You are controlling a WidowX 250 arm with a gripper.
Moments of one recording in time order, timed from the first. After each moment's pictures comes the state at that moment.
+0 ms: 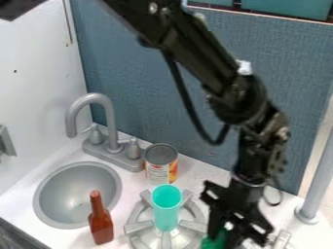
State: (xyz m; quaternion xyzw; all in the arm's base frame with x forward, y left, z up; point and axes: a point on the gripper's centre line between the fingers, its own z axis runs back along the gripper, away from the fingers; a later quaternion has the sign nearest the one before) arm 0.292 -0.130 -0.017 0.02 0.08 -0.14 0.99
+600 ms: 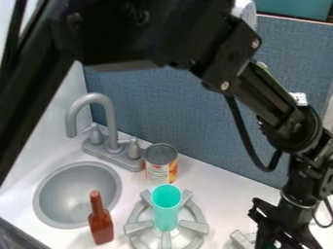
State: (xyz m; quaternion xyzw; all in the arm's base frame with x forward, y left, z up) arm 0.313 -0.180 -0.043 0.01 0.08 -0.20 0.98
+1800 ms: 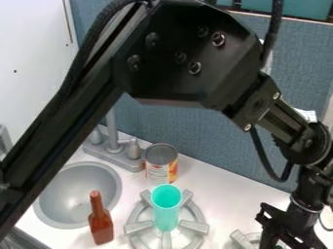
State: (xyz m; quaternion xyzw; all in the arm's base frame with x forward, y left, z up) arm 0.332 -0.187 -0.067 0.01 0.10 -0.17 0.98
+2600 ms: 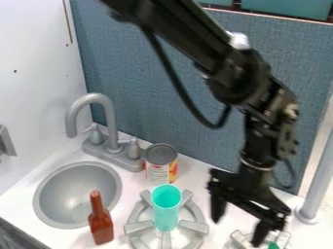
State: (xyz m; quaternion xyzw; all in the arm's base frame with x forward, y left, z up) arm 0.286 -0.117 0.016 0.02 0.05 -0.05 1.00
